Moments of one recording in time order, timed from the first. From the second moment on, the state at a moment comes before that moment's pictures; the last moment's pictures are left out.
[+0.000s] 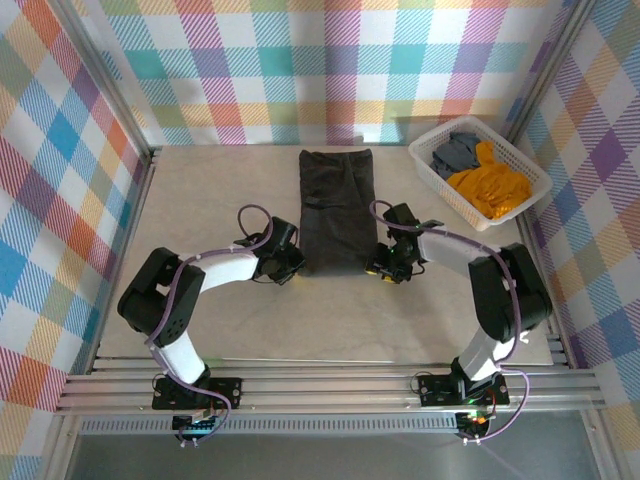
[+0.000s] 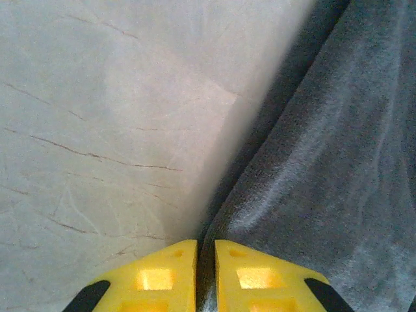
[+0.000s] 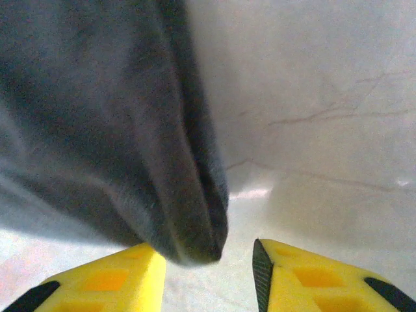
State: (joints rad) left arm -0.56 1.72 0.90 -0.21 0.10 -1.18; right arm 0.42 1.71 1.01 -0.61 -0.27 0.73
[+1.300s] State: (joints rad) left arm -0.69 1.43 0.76 -0.30 0.07 -1.15; right arm 0.46 1.50 0.94 -0.64 -0.32 0.72
